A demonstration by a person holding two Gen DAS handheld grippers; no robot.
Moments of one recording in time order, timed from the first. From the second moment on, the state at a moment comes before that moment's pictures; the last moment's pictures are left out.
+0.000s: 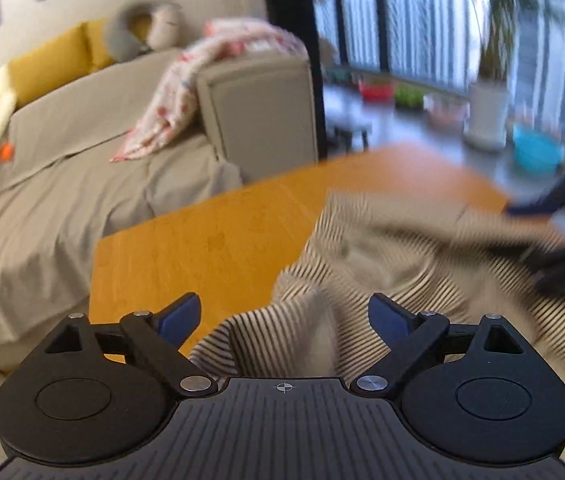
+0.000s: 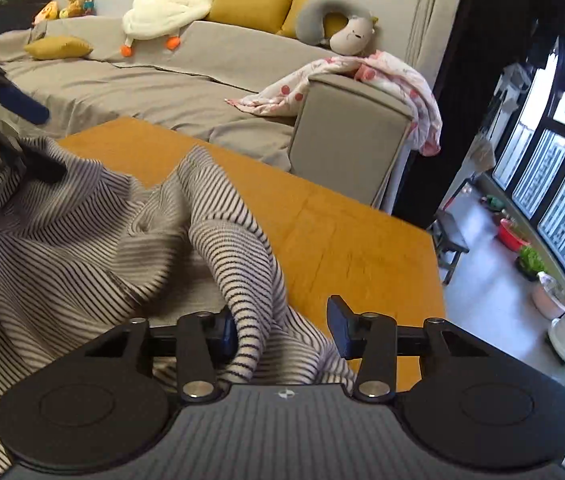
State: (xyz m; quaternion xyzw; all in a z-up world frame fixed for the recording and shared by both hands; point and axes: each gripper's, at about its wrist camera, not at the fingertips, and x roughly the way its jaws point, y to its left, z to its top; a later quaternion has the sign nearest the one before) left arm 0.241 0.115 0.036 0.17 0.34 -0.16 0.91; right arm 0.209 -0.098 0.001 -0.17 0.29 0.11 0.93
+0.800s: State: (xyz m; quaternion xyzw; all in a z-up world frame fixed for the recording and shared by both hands) left arm 0.260 0.190 0.051 -0.03 0.31 -0.10 0.94; right arm 0.282 -0.223 0.017 0.00 0.26 0.06 0.96
